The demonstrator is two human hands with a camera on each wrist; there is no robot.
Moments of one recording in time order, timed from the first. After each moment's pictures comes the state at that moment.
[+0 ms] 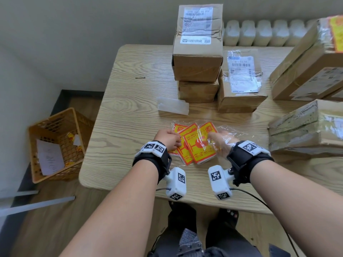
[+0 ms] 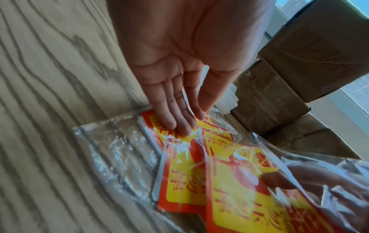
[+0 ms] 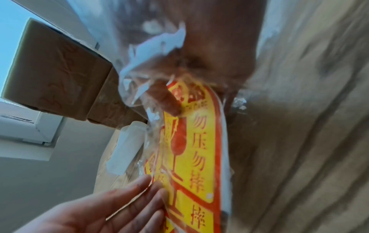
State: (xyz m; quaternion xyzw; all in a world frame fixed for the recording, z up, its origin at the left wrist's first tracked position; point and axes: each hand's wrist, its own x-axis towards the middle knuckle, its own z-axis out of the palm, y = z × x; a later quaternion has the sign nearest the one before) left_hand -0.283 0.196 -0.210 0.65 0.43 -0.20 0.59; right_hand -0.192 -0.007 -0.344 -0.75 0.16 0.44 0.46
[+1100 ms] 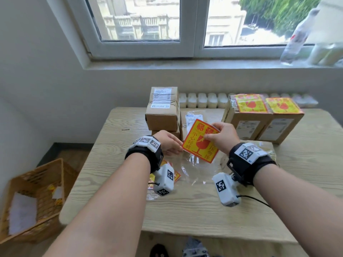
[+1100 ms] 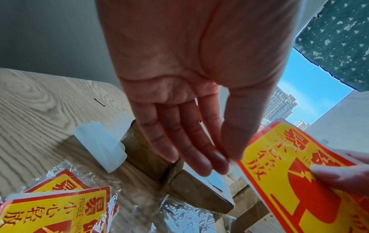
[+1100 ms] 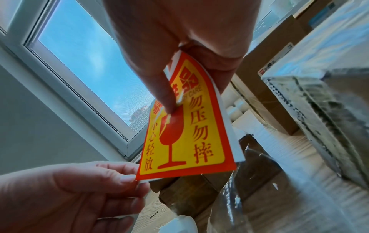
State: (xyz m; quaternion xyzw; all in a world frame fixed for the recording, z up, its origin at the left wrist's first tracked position) left_hand -0.244 0.124 -0.041 0.80 0.18 -0.22 0.53; right_hand -0.198 -0.072 -0.046 -0.84 -0.02 0.12 0.52
